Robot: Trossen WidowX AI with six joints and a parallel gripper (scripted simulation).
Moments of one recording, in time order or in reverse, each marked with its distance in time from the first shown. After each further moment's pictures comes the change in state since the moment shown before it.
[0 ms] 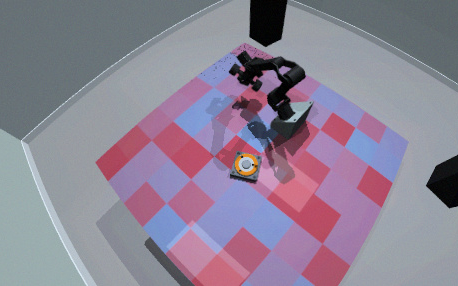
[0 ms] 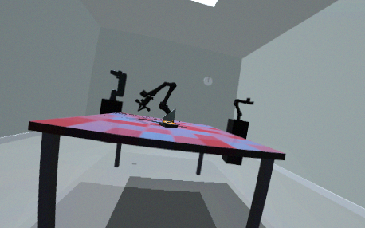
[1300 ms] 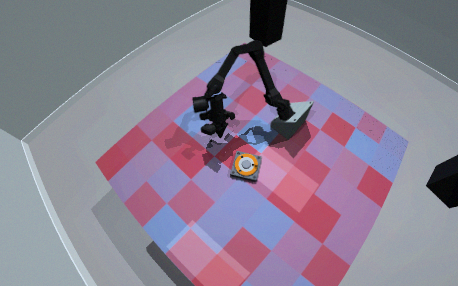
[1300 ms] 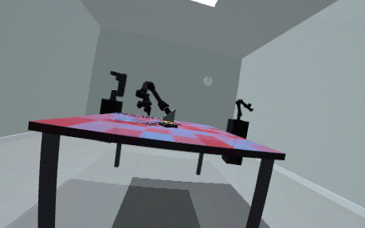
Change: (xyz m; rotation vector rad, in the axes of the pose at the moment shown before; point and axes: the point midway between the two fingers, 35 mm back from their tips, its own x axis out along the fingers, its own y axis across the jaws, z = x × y) arm -0.080 -0.023 -0.333 -1.238 1.028 -0.160
